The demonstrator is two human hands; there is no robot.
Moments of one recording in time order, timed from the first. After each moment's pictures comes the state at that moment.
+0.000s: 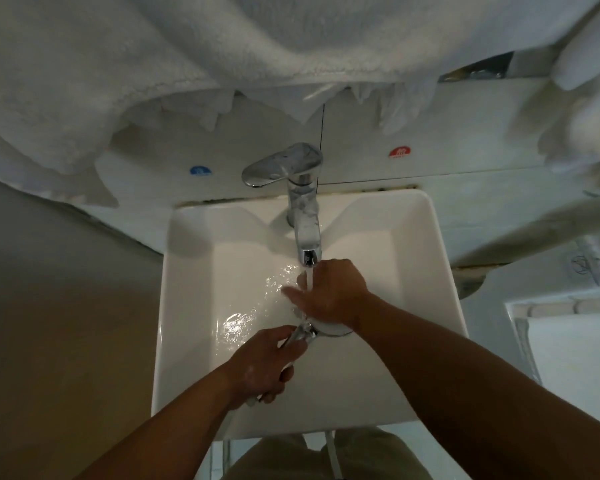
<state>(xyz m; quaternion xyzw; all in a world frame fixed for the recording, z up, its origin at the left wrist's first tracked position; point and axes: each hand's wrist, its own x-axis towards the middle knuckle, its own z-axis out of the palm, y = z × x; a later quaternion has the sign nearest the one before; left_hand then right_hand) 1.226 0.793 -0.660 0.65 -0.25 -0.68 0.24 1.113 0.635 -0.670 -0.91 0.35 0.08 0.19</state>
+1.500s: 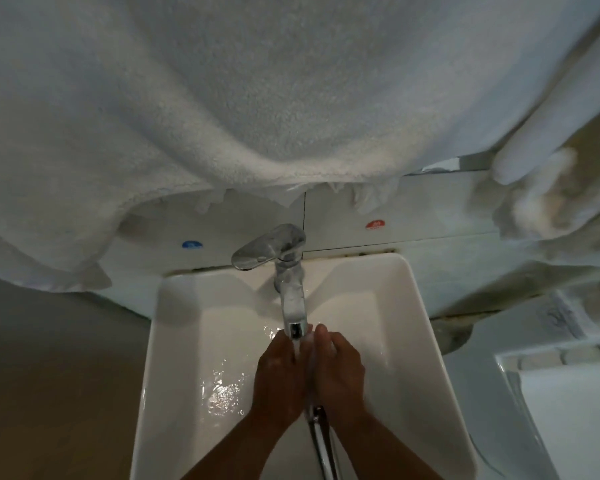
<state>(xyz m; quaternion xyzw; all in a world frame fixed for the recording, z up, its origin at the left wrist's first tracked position) 1.190 0.717 -0.665 0.80 -0.37 -0.32 0.35 1.100 0.673 -0.682 -0.56 0.67 -0.22 0.43</state>
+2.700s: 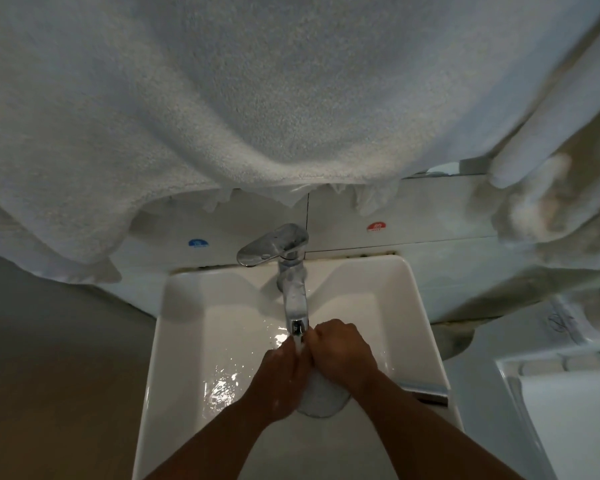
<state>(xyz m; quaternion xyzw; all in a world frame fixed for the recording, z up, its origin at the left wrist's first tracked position) 1.211 0.722 -0.680 0.73 -0.49 -0.38 0.30 1.098 0.633 -0.650 -0.81 0.51 -0.03 0.30</state>
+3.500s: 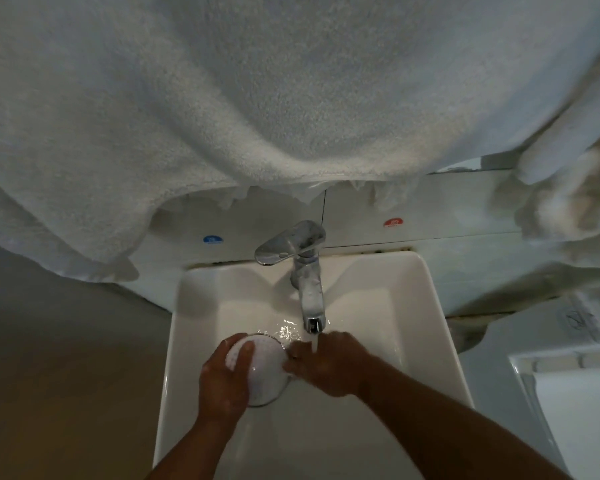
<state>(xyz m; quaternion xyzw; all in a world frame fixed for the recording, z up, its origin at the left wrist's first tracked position) 1.276 0.774 -0.697 0.82 -0.25 -0.25 0.45 1.105 0.637 -0.675 -0.96 0.18 0.10 0.18</state>
